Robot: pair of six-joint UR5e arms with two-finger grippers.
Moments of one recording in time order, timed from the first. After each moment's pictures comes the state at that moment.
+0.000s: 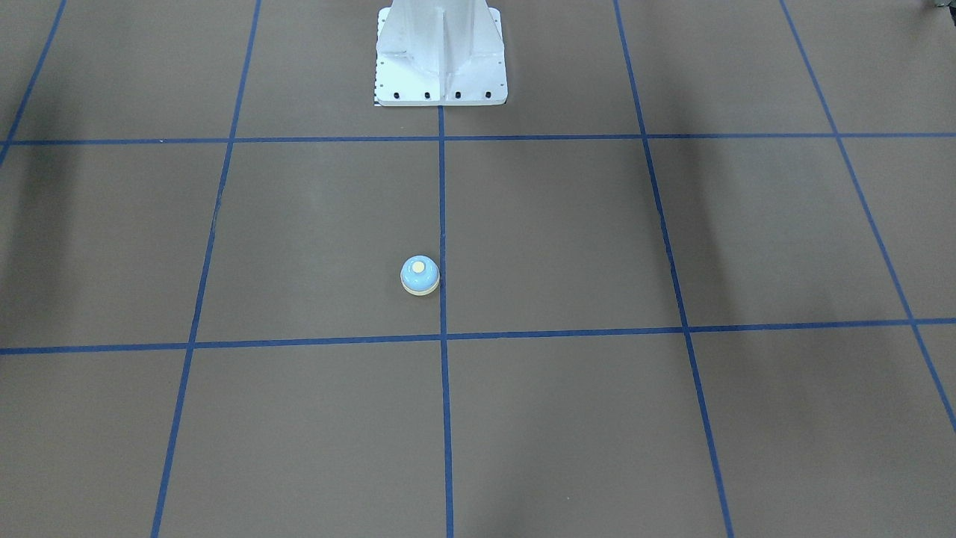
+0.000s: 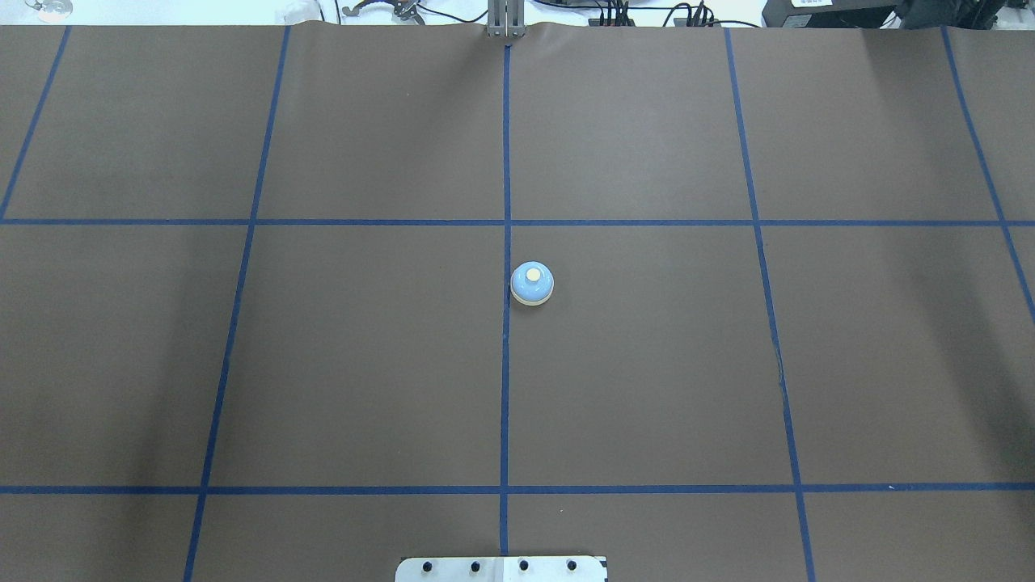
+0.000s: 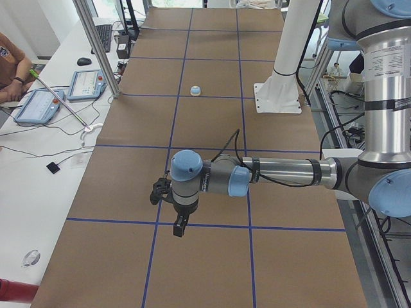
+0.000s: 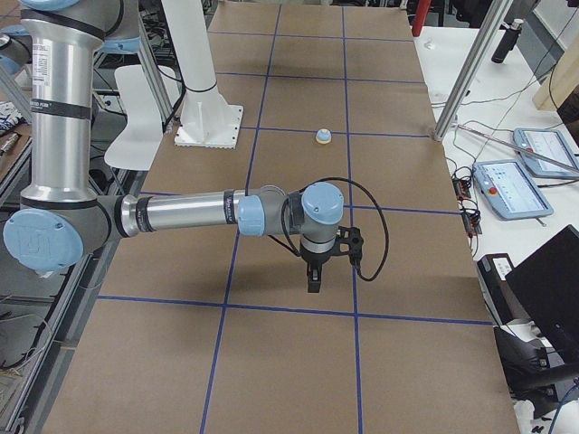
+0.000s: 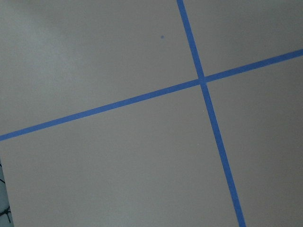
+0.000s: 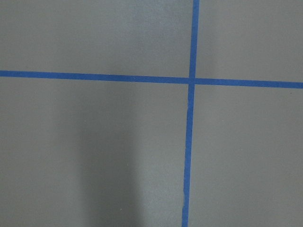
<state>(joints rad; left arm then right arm) -1.57 -1.45 -1.71 -1.67 -2.25 0.17 1.50 -1.68 1.79 -1.62 2.35 0.08</state>
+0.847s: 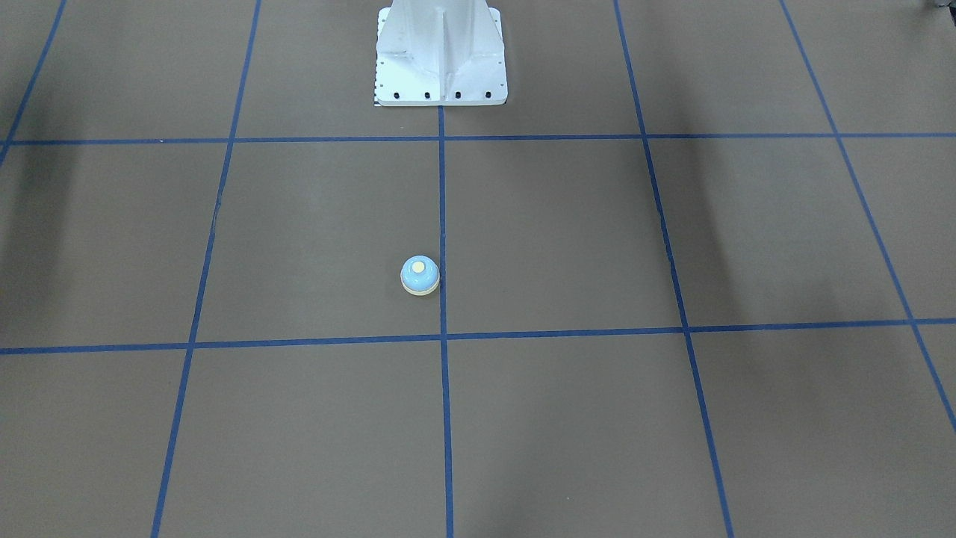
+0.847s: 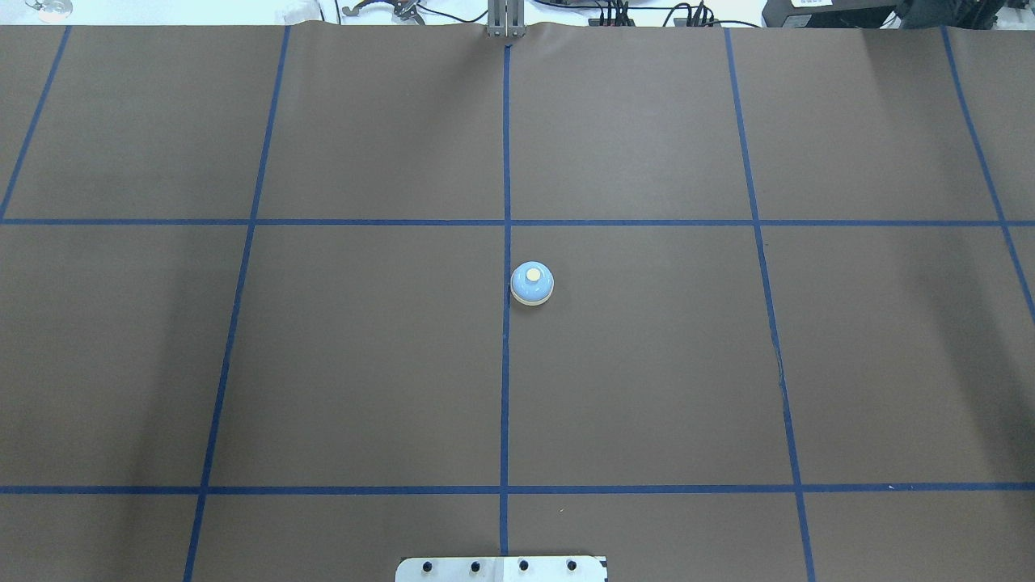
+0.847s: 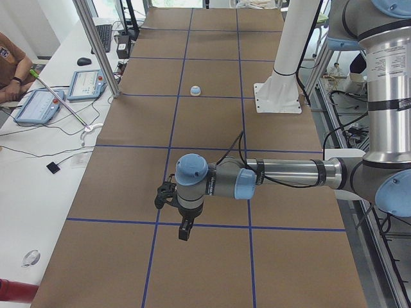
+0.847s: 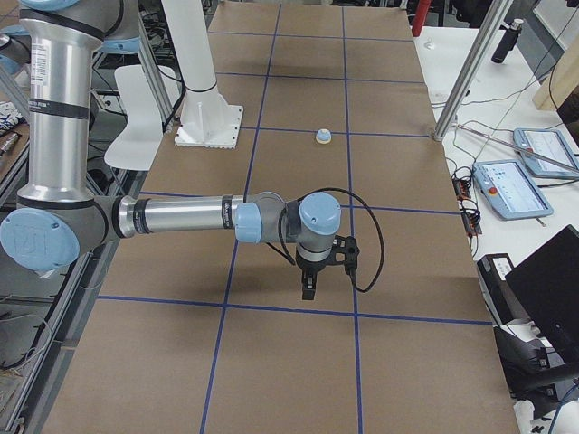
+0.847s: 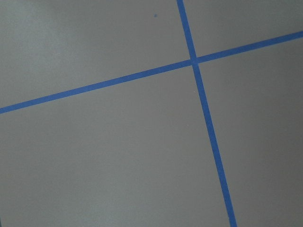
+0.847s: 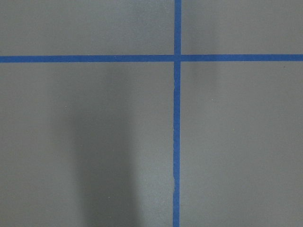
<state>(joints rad) -1.58 -1.42 -1.72 -1.67 -2.25 0.18 1.50 -1.69 1.77 -1.62 2.35 0.08</state>
